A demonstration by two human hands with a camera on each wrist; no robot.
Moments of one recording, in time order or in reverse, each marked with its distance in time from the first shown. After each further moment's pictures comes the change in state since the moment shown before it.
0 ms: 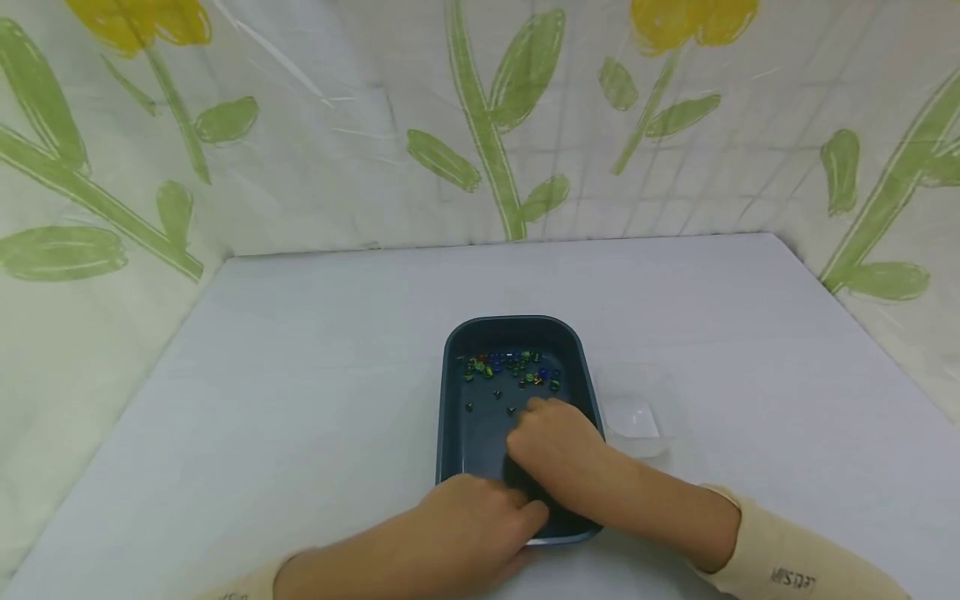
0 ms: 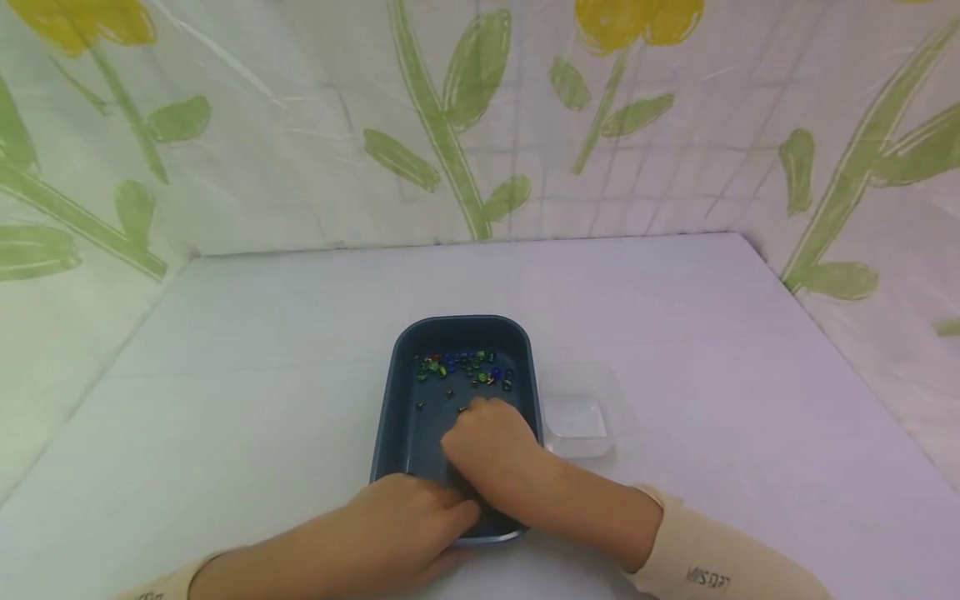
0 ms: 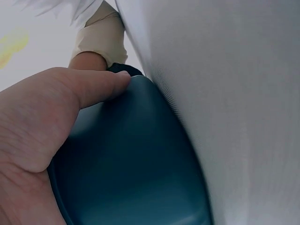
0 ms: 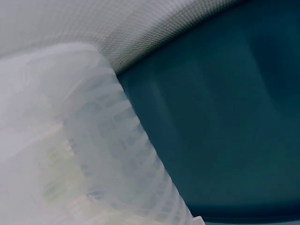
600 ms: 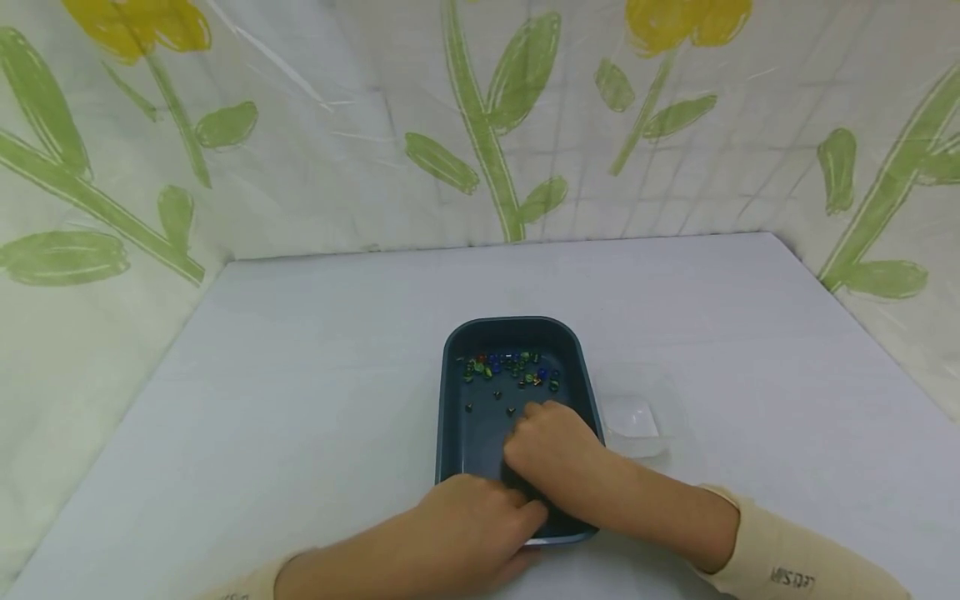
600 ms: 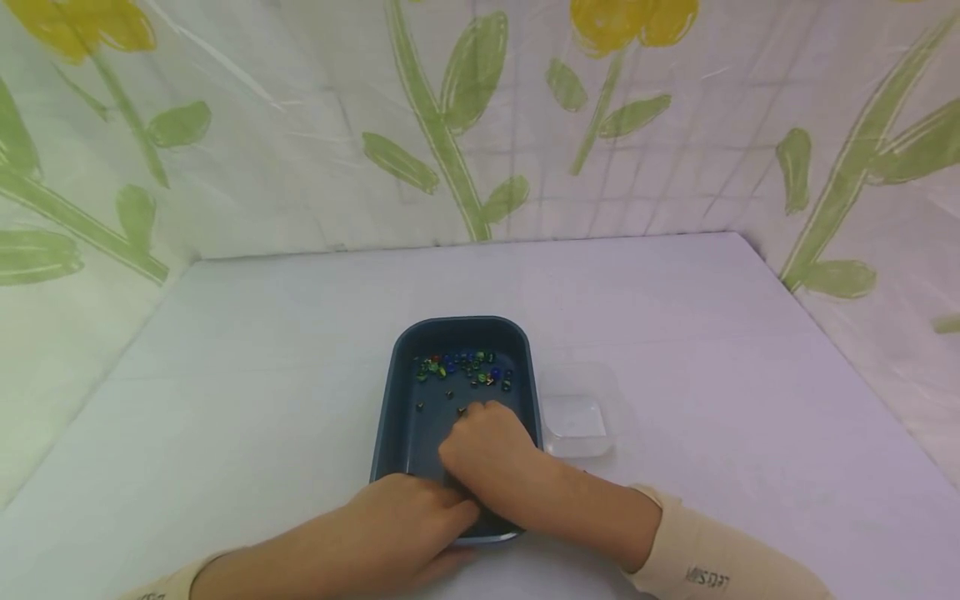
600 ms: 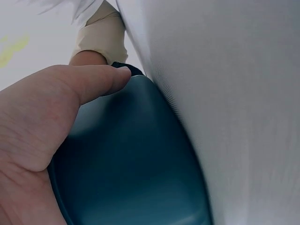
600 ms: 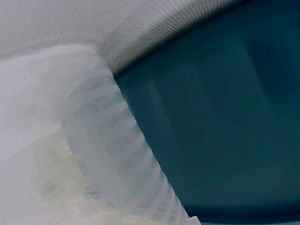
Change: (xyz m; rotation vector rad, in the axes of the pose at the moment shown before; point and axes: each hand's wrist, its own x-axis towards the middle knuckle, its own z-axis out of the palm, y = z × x) left_hand 0.000 0.000 0.002 0.021 0.037 0.010; right_hand -0.001 -0.001 0.001 -0.043 -0.025 -0.056
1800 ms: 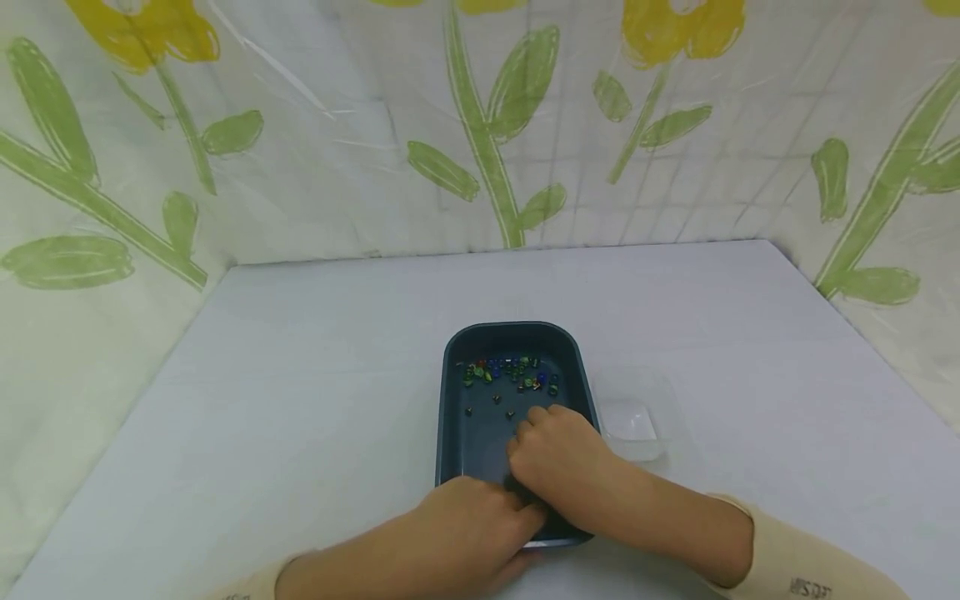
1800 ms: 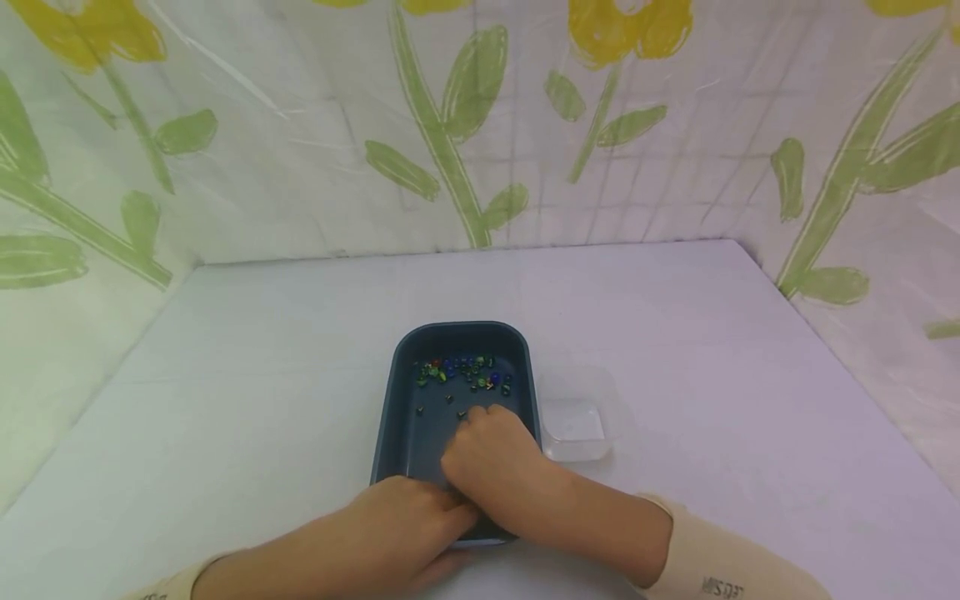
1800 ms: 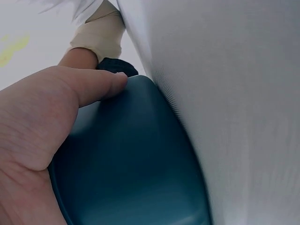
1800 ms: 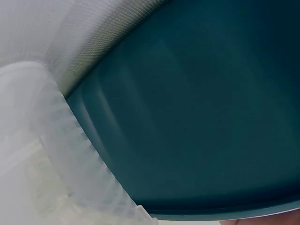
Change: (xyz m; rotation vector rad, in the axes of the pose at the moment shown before) left_hand -0.001 0.002 0.001 0.049 0.034 0.012; right_hand -0.008 0.000 -0.022 -0.045 -0.047 -0.031
